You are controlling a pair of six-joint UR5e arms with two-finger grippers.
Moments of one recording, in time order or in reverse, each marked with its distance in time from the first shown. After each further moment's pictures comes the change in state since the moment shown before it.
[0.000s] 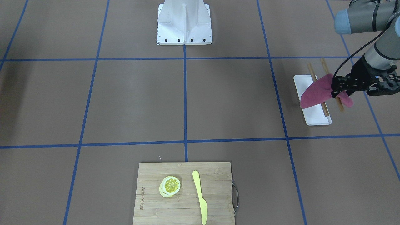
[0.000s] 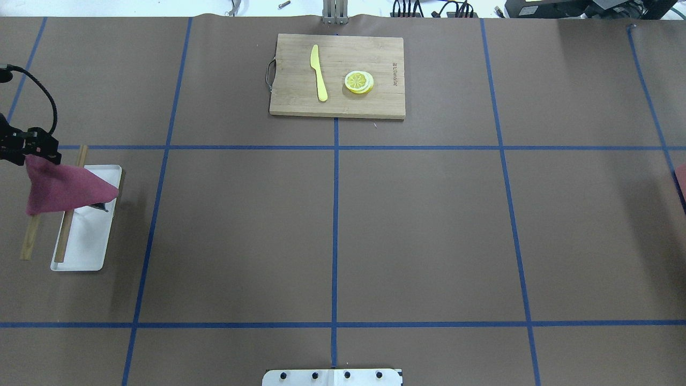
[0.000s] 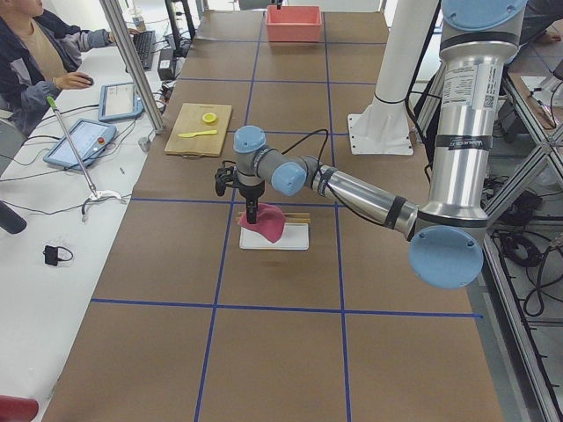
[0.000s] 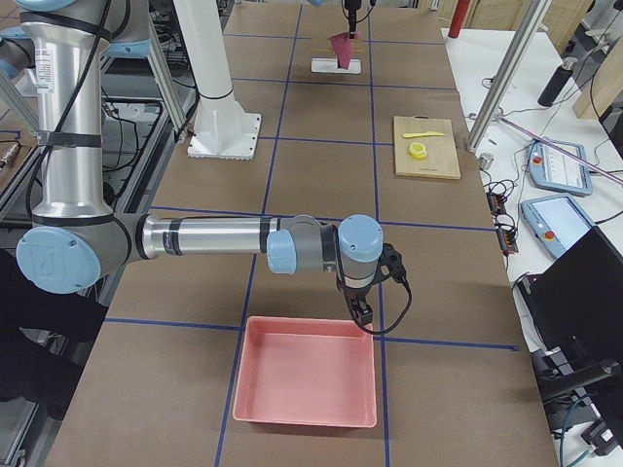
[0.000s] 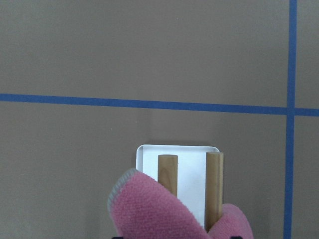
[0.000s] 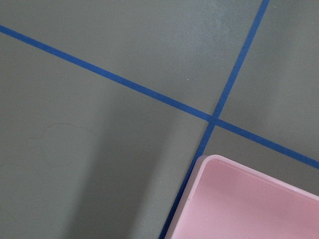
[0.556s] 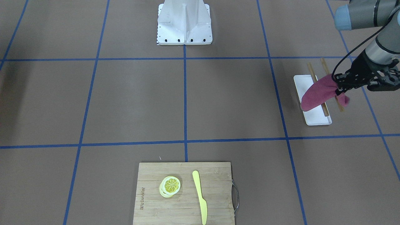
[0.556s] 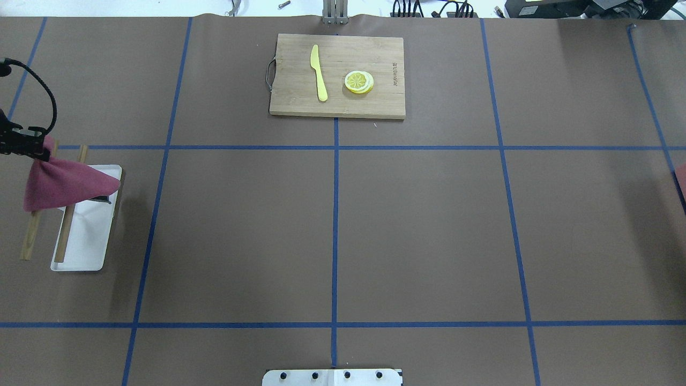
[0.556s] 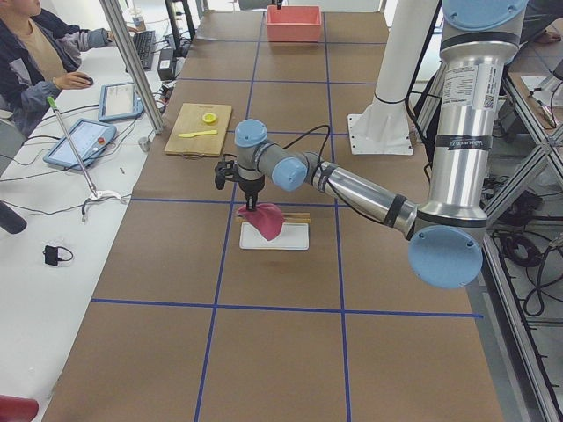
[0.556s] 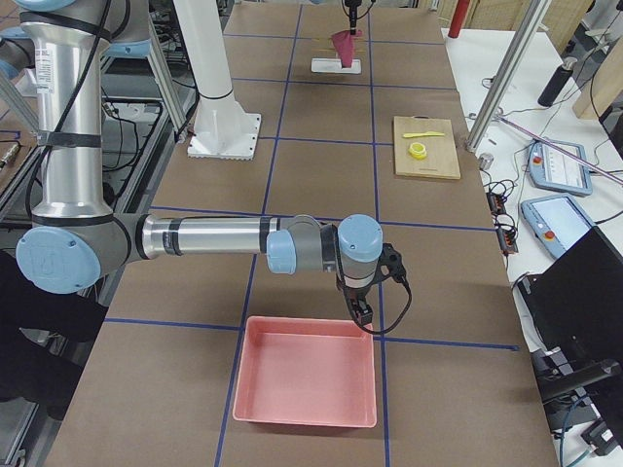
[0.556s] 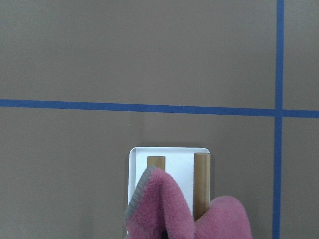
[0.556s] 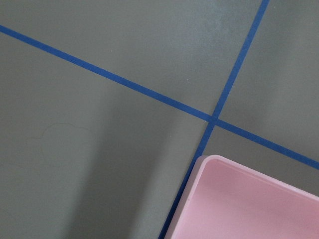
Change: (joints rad) left arm -0.014 -0.034 -0.058 0.018 -0.022 0.001; right arm 0.000 0.000 0.003 0.001 -0.002 0.000
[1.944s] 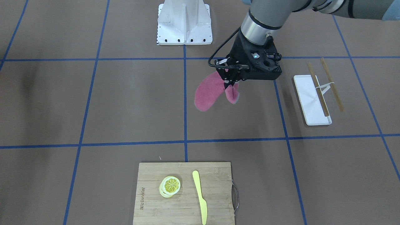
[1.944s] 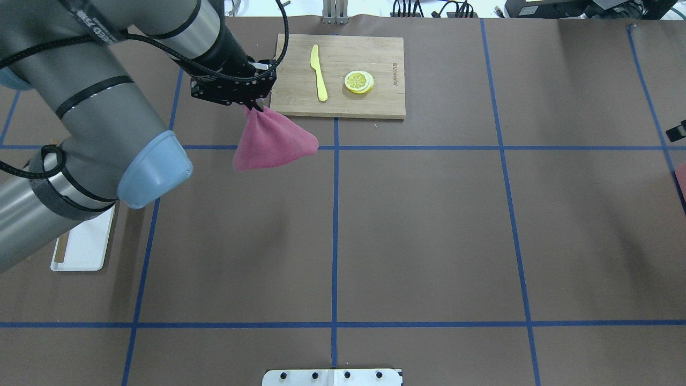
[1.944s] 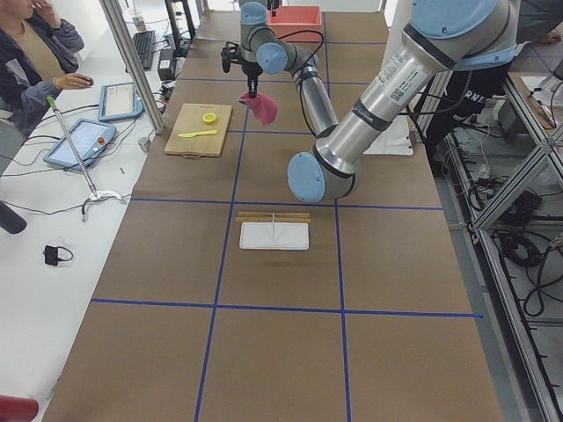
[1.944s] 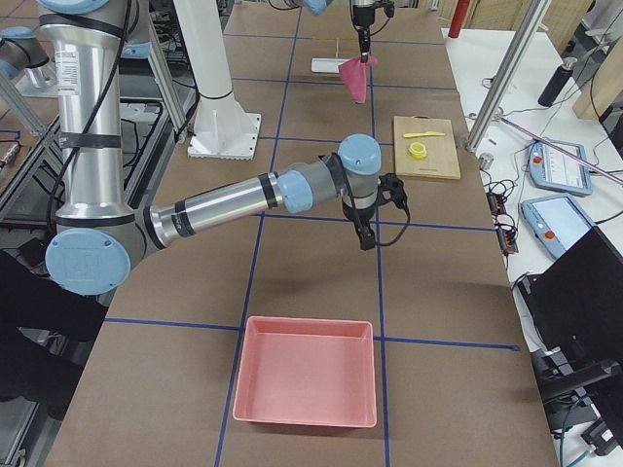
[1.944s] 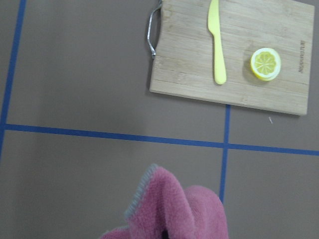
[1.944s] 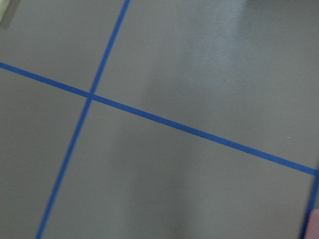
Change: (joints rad) left arm 0.285 -0.720 0.105 0.286 0.110 -0.459; right arm -0.239 0.058 0.305 0.011 -0.006 0.539
